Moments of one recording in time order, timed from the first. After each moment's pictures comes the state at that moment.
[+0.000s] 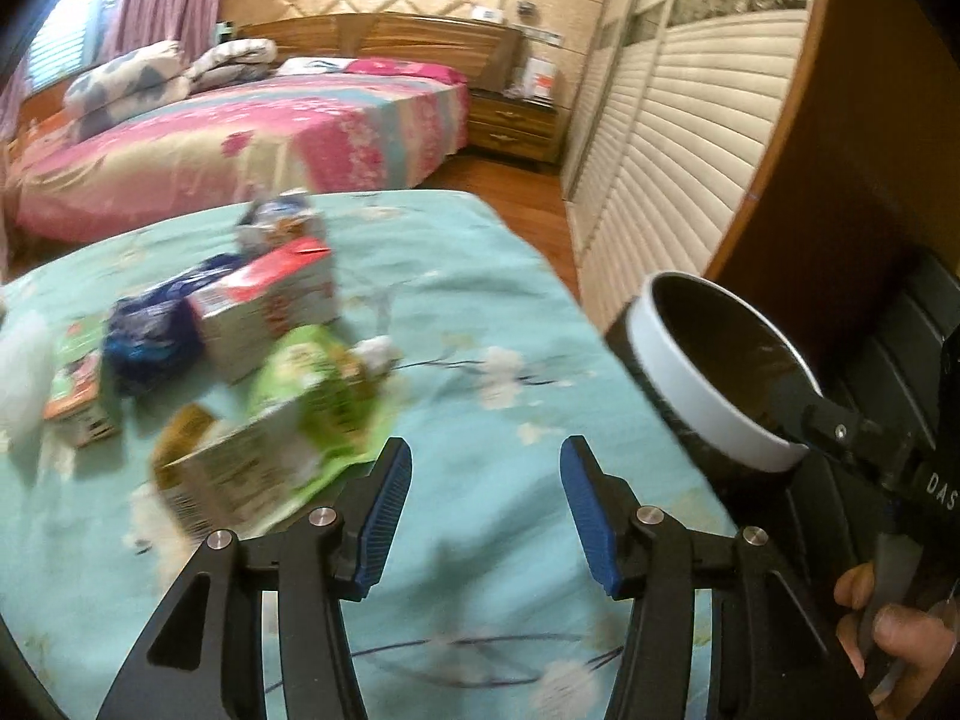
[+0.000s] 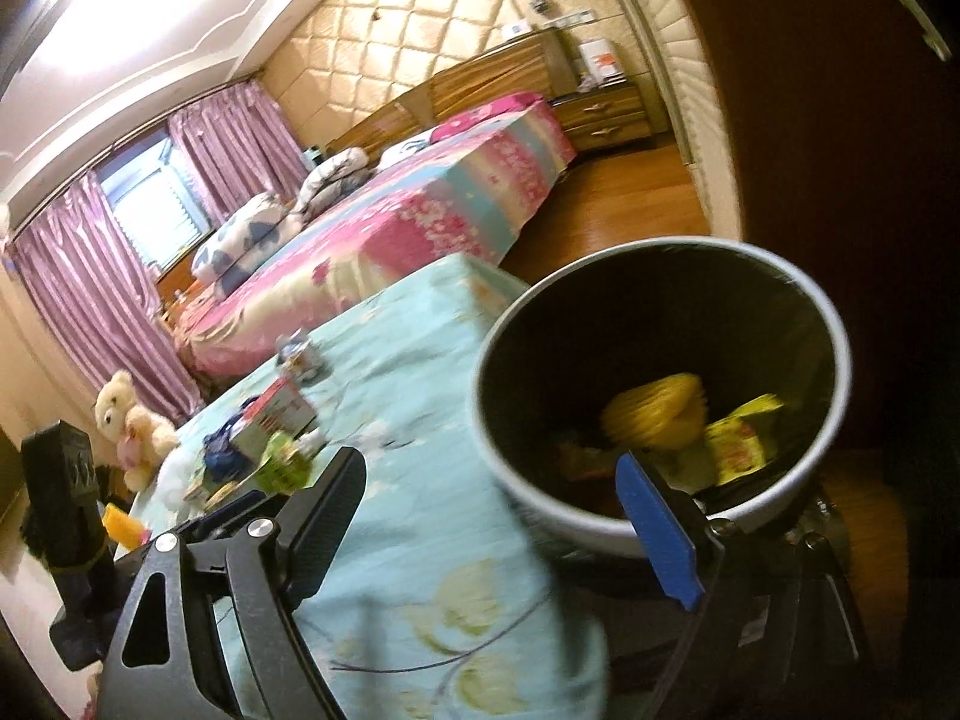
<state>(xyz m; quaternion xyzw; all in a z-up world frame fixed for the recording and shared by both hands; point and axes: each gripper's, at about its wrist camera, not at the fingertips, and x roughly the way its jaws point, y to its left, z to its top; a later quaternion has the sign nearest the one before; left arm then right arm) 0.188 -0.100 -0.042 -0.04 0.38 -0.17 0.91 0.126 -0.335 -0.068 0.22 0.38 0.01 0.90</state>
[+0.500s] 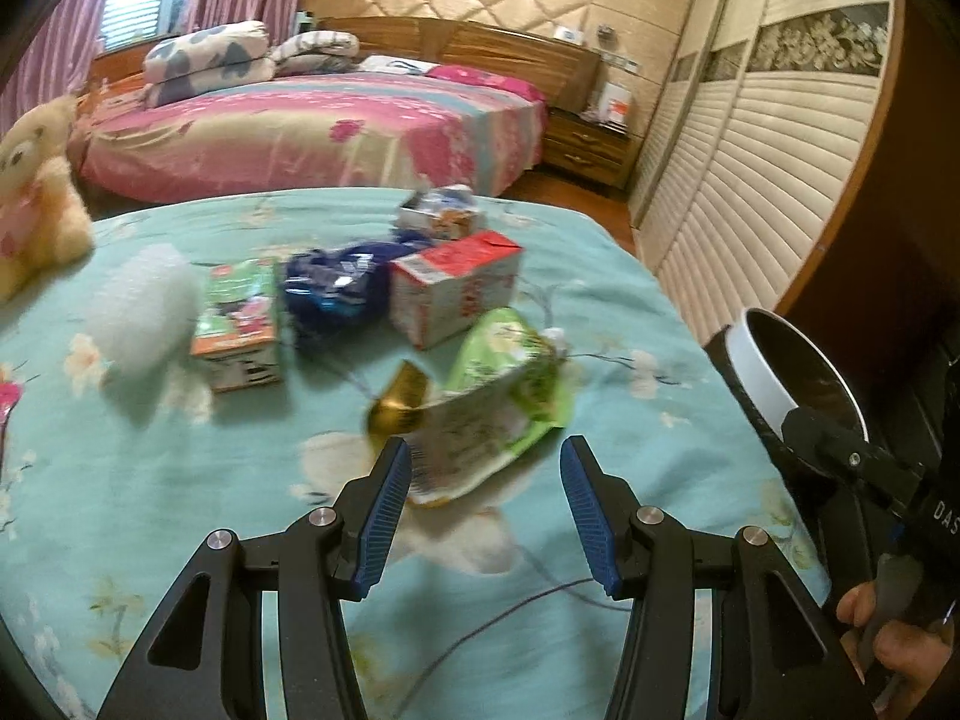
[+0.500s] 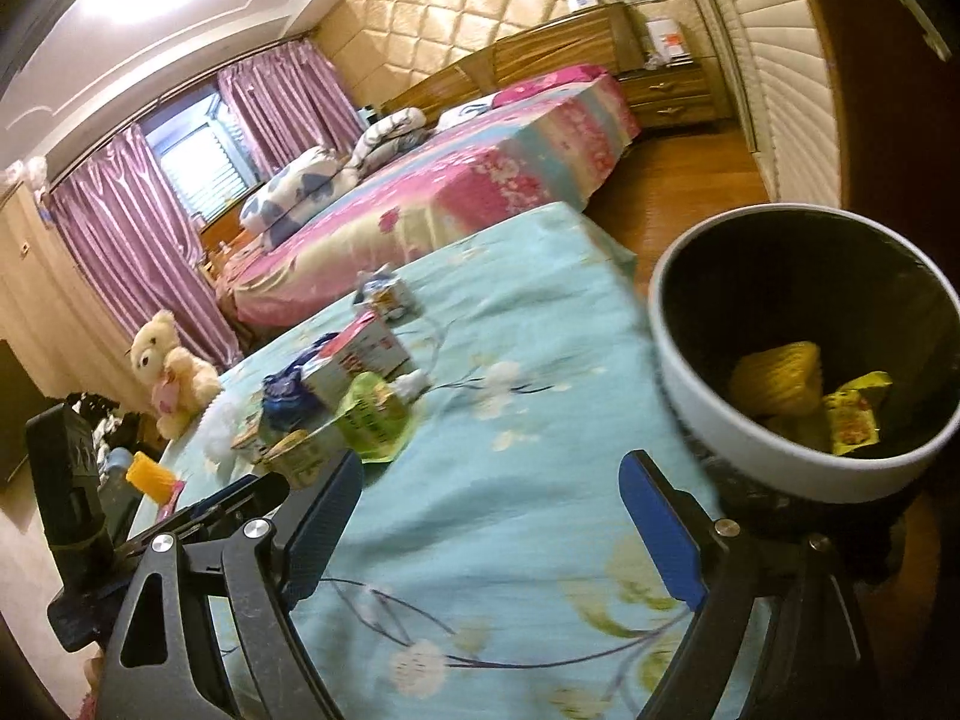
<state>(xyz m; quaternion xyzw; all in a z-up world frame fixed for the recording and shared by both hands) 0.154 -0.020 -0.036 -0.08 0.38 -0.10 0.92 0.136 -0.258 -0.072 0.20 0.40 0.07 0.89</state>
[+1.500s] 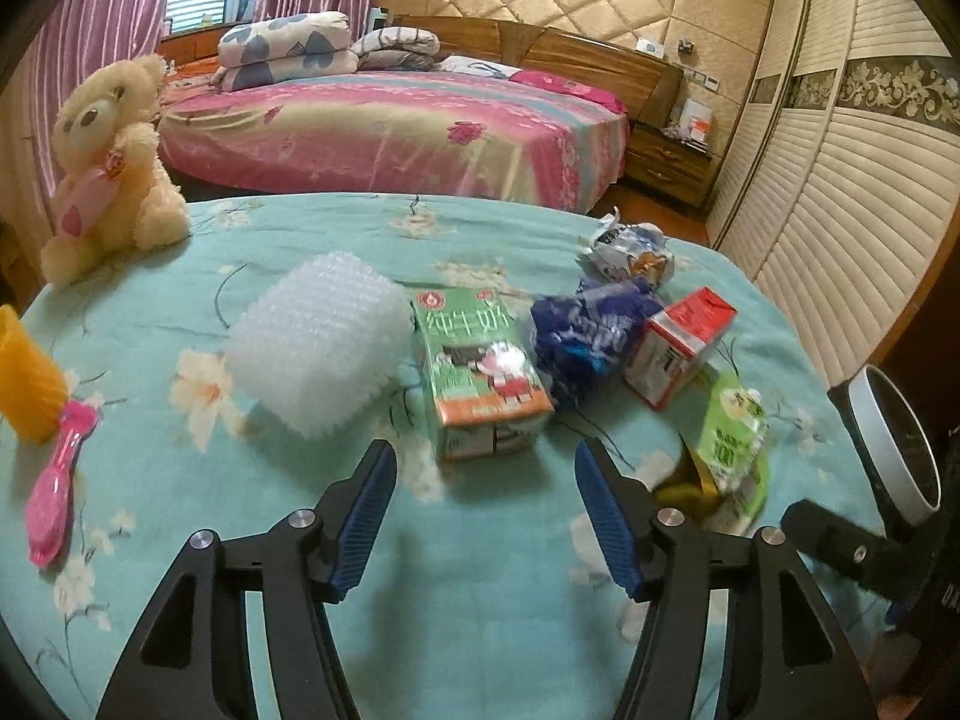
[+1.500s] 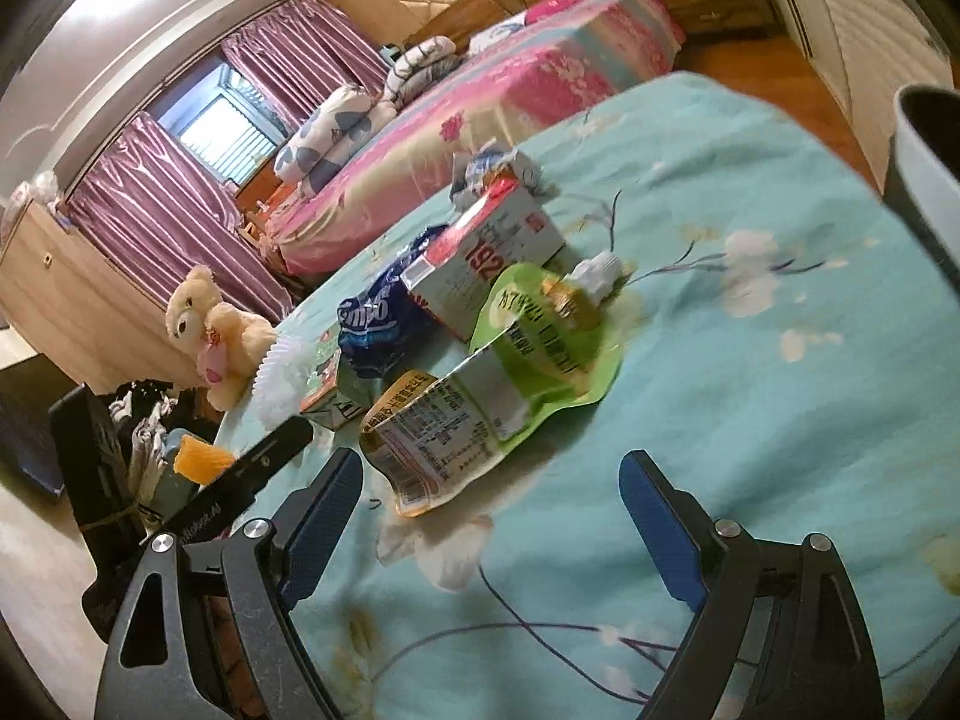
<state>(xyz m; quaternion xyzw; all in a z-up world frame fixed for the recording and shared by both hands) 0.205 0.072 -0.045 -0.08 0.38 -0.03 0.92 0.181 -0.157 -0.118 0.27 0.47 0.14 0.83</state>
